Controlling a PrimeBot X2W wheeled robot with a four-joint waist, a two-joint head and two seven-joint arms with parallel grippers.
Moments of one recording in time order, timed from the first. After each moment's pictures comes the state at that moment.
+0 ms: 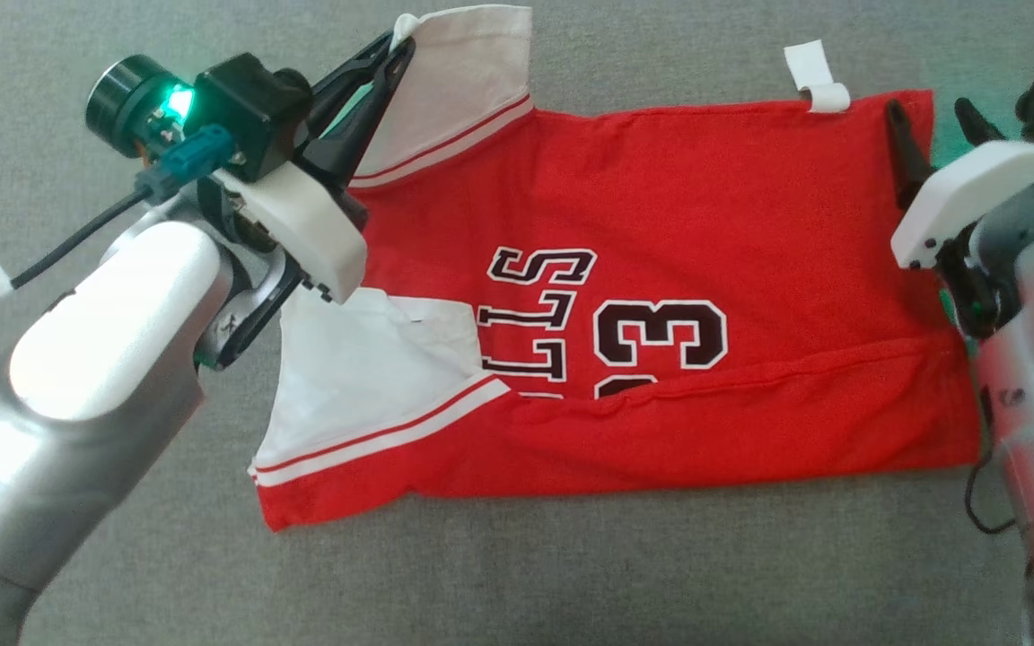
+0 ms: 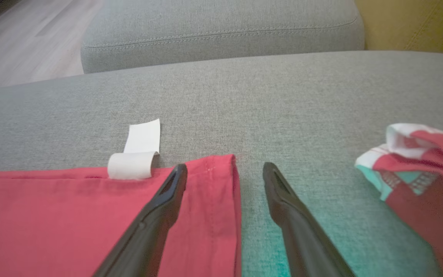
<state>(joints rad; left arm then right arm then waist) -0.95 0.49 -0.92 0.23 -0.63 -0.02 0.07 -0.78 -0.22 0.05 0.84 0.23 0.12 0.12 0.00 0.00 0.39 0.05</state>
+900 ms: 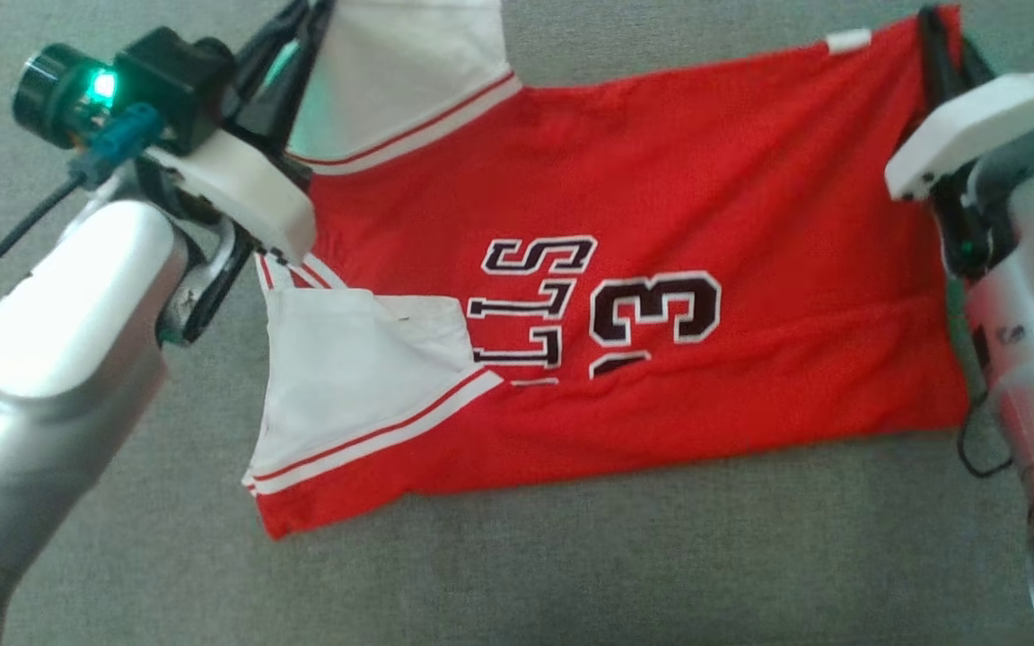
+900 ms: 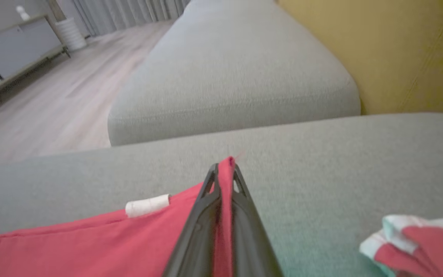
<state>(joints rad) -0.96 0.50 -0.87 0.32 -0.64 0.04 0.00 -0.93 -0.22 0.16 0.98 0.36 0.12 -0.07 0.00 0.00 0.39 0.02</state>
